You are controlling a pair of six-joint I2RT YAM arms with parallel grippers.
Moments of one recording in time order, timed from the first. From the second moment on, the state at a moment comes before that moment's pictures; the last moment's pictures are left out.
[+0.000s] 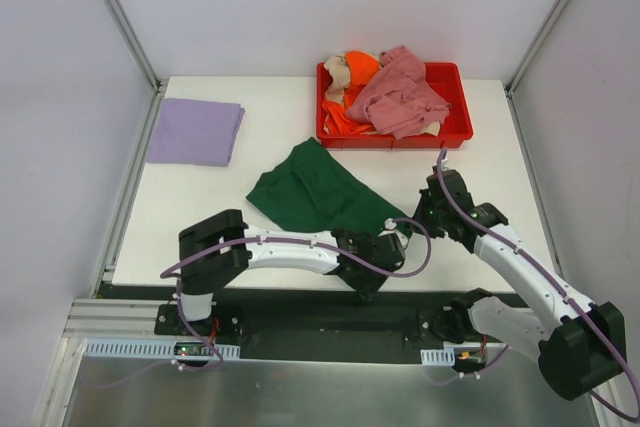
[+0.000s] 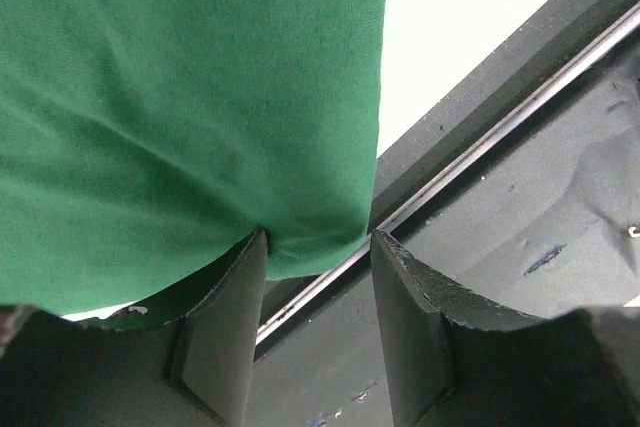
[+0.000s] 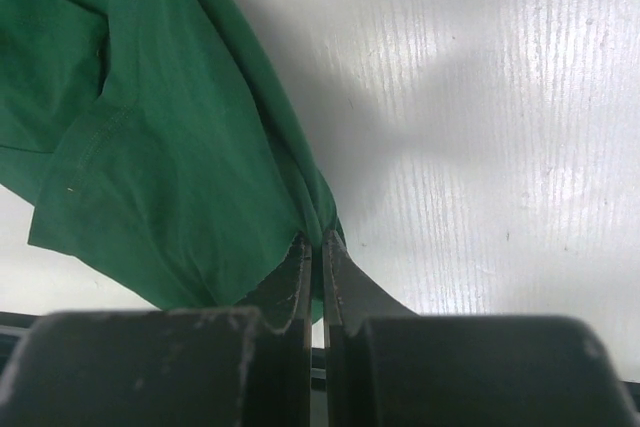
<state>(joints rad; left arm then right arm) -1.34 1.86 1.25 -0.54 -0.05 -0.58 0.45 1.00 0.69 -0.66 0.03 0.66</state>
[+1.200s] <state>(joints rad) -1.27 1.75 1.42 -0.37 0.27 -0.60 0.30 1.02 1.00 -0.93 0.12 0.54</state>
